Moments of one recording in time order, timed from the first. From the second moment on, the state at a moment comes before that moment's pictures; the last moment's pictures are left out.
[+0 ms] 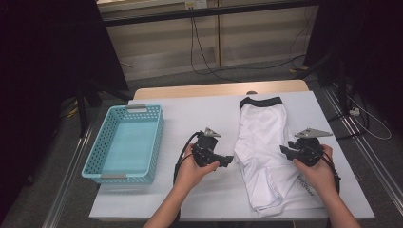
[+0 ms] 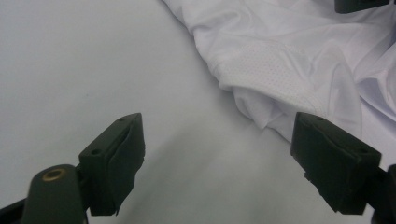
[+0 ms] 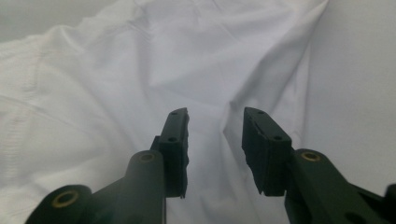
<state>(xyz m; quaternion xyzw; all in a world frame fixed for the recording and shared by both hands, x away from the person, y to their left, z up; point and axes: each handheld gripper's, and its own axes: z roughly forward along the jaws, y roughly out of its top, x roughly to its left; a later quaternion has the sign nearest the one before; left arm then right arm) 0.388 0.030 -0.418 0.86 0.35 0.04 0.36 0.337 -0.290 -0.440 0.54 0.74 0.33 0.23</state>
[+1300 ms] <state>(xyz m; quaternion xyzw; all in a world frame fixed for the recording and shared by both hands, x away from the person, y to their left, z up) 0.406 0.008 -0.437 0.86 0.38 -0.03 0.35 0.331 -0.321 -0.440 0.58 0.70 0.36 0.23</state>
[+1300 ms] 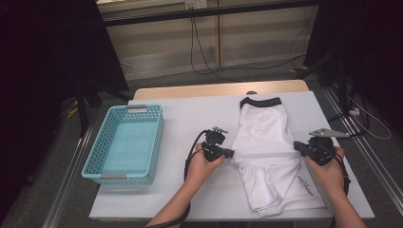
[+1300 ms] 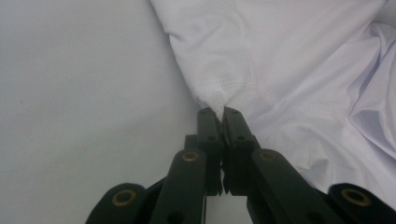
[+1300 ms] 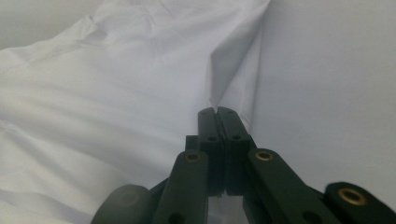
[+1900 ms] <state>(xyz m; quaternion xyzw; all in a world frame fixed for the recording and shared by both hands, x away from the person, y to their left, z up) 0.403 0.009 -0.439 0.86 0.37 -0.02 0.34 0.333 -0.303 -0.437 0.55 0.72 0.36 0.23</state>
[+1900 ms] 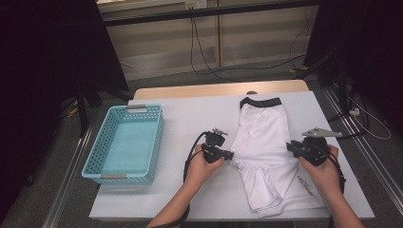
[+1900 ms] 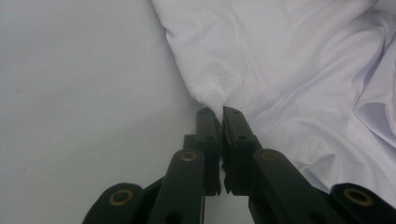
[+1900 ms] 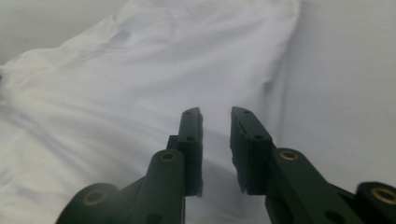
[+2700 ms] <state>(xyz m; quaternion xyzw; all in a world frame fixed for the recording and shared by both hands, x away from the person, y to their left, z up) 0.405 0.019 -0.425 0.87 0.35 0.04 0.35 0.296 -0.252 -0.447 0.47 0.79 0.37 0.15</state>
